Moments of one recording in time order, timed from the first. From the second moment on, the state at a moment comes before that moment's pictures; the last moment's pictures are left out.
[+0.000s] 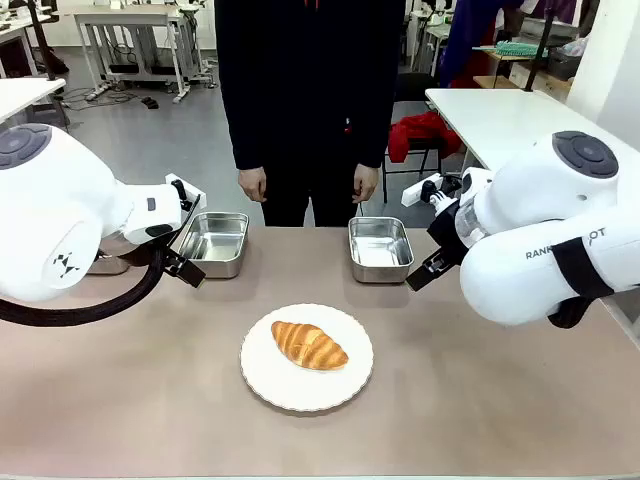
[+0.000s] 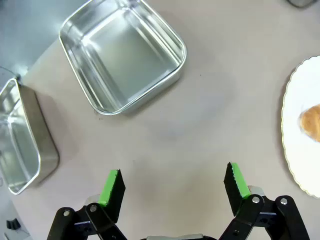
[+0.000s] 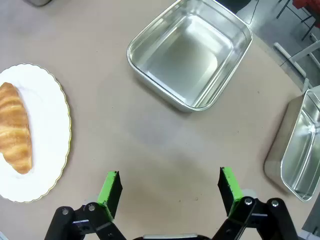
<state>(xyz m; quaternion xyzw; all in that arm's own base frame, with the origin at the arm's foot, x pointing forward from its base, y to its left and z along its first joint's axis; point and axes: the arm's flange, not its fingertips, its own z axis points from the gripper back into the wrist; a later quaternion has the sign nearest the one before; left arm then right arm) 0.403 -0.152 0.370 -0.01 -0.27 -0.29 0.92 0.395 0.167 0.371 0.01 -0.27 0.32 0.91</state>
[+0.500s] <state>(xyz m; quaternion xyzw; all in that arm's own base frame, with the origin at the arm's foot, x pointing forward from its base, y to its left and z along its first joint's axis) 0.403 -0.152 0.370 -0.01 -0.27 -0.29 0.92 0.395 0.167 0.371 0.01 -0.27 0.32 0.91</state>
